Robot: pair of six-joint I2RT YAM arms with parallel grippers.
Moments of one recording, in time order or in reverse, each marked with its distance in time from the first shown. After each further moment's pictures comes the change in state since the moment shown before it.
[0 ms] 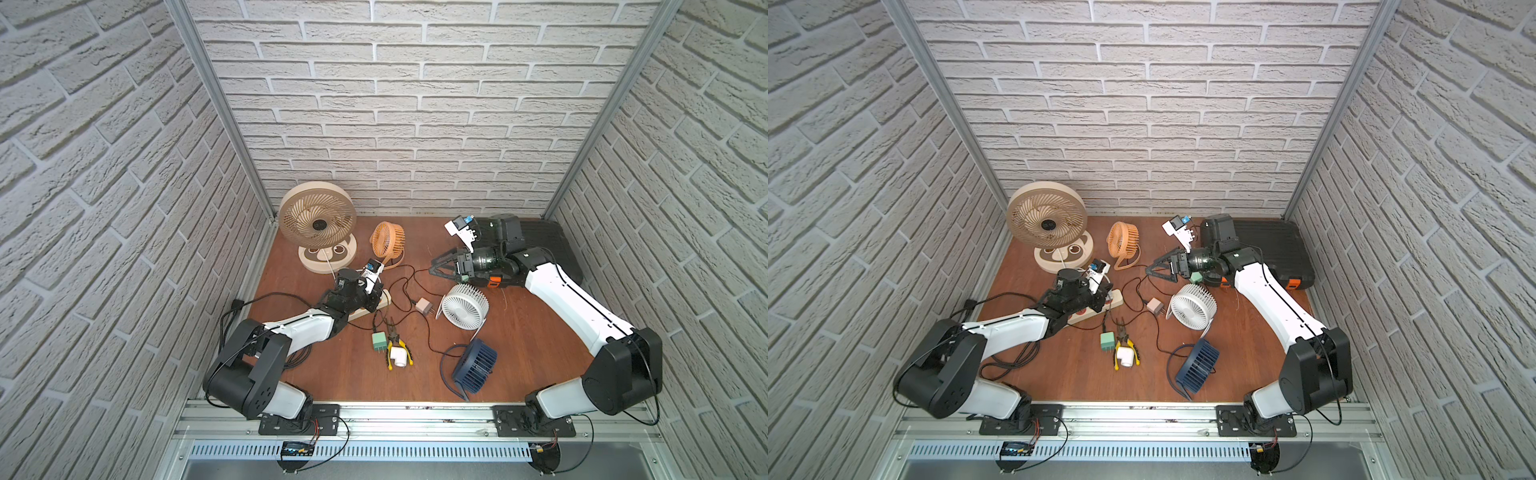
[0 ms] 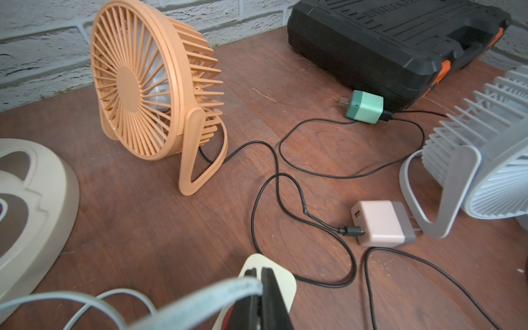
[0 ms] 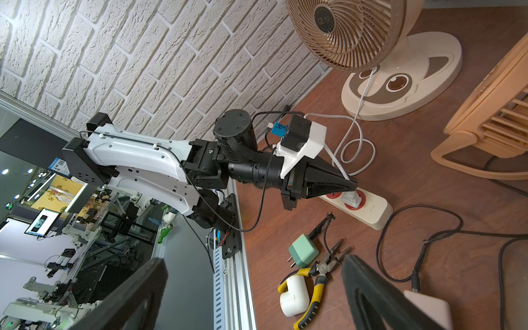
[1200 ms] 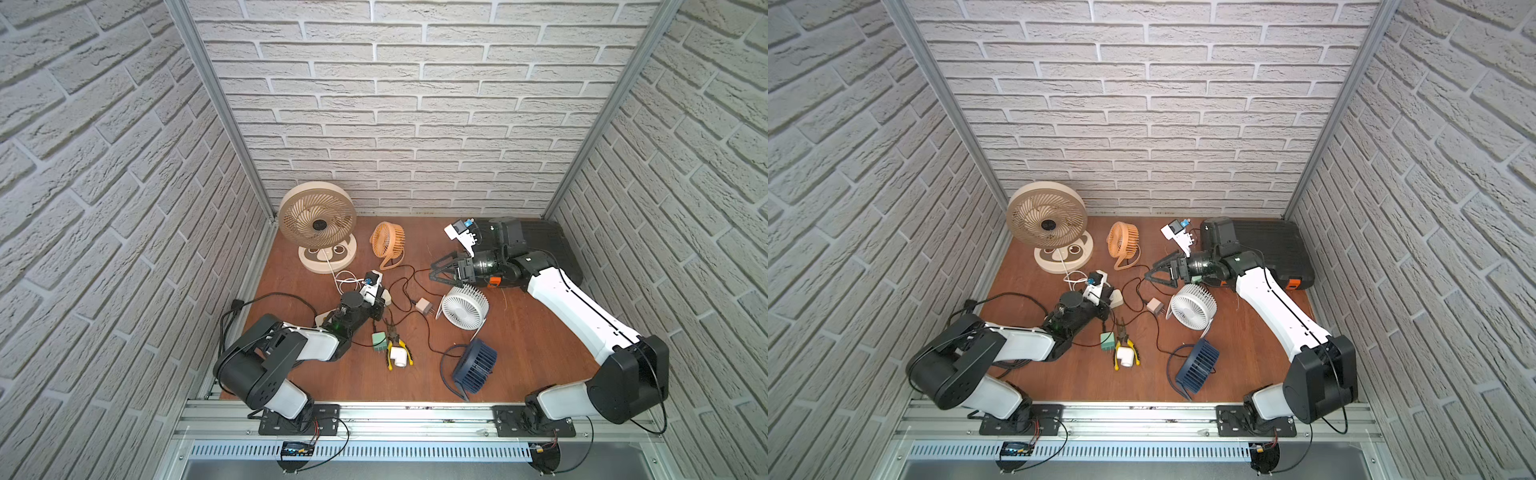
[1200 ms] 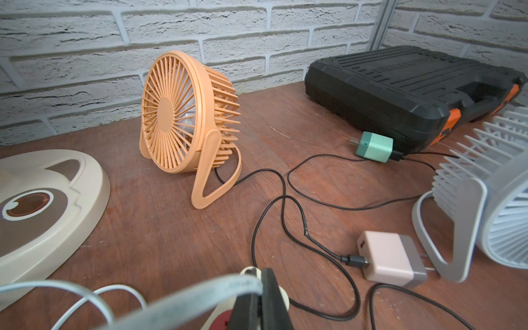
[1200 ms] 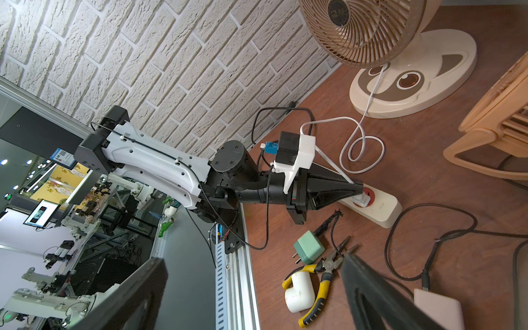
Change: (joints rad) left arm -0.124 0.097 -0.203 0.523 -0.241 -0.106; right arm 0.026 -0.040 -0.022 -0.021 0.006 -0.019
